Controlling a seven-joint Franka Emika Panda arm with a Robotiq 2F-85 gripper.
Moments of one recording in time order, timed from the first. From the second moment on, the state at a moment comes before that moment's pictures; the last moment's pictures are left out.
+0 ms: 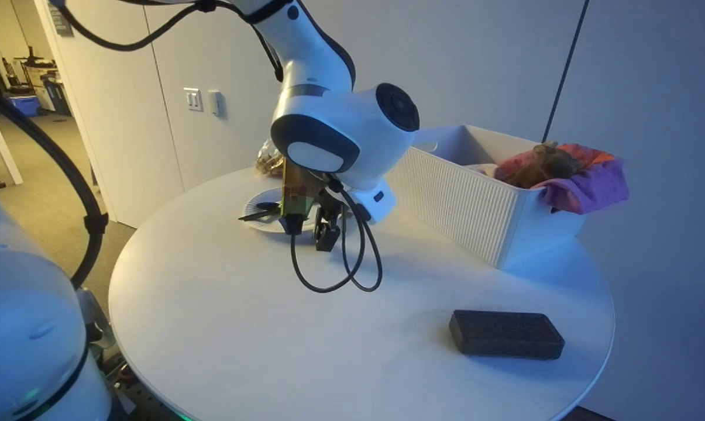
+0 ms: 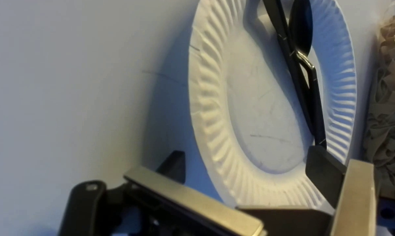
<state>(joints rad) -0.21 -0.21 -0.25 -2.61 0.88 2.29 -0.13</state>
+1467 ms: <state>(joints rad) -0.21 -0.12 -0.26 -2.50 0.93 2.09 -0.20</state>
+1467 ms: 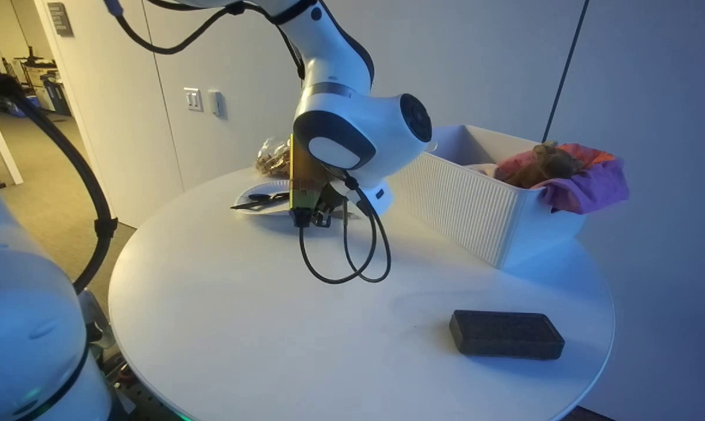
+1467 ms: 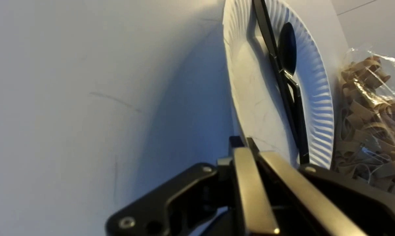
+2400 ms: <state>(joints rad) -0.24 -0.13 -0.31 -2.44 0.95 1.87 -0.60</state>
